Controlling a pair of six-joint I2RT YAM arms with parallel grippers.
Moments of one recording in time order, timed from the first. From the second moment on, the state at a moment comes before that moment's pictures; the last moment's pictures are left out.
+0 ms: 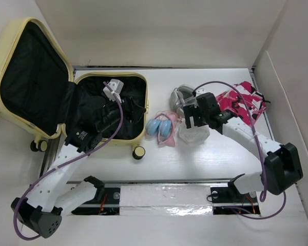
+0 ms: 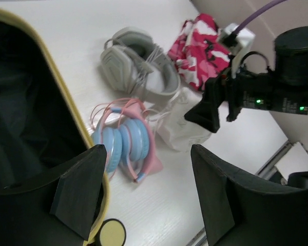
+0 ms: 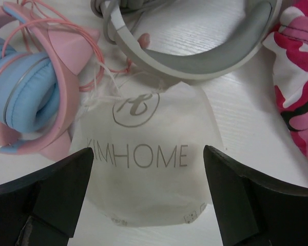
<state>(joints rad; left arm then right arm) -0.51 0.91 1.01 -0.31 0.21 -0.38 0.50 1.36 1.01 -0.45 0.15 0.18</state>
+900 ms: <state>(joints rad) -0.48 0.85 0.95 -0.33 0.18 -0.38 0.68 1.22 1.00 -0.33 0.28 0.22</state>
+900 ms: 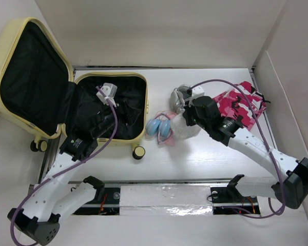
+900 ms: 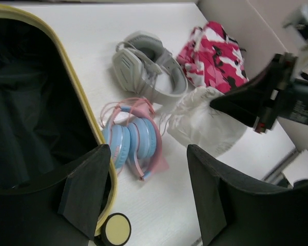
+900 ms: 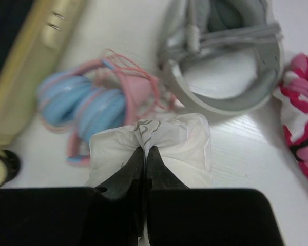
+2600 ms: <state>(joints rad) -0.48 0.65 0.92 -0.31 -0.10 -0.39 0.46 1.83 1.15 -0.04 0.01 0.09</state>
